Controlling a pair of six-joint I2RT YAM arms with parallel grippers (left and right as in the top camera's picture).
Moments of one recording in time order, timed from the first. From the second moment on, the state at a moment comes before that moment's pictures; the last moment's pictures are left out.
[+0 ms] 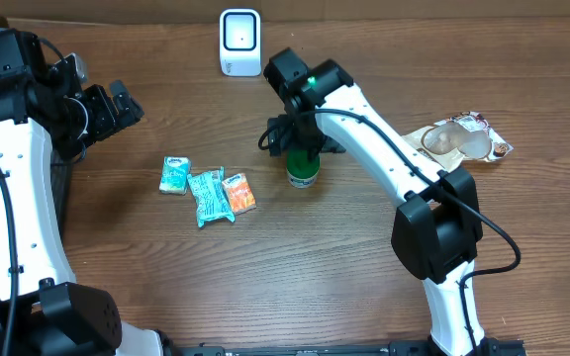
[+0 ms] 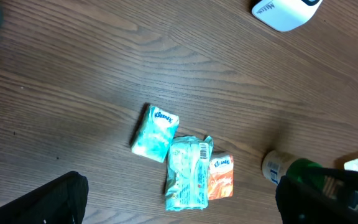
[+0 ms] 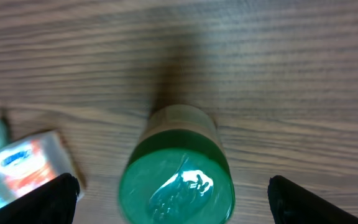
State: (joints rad) left arm 0.28 1.68 1.73 -1.23 0.31 -0.20; right arm 0.58 2.20 2.00 -1.25 0.04 0.54
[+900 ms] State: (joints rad) left arm 0.28 1.68 1.73 -1.23 0.31 -0.20; right arm 0.59 2.20 1.85 -1.14 0.06 0.45
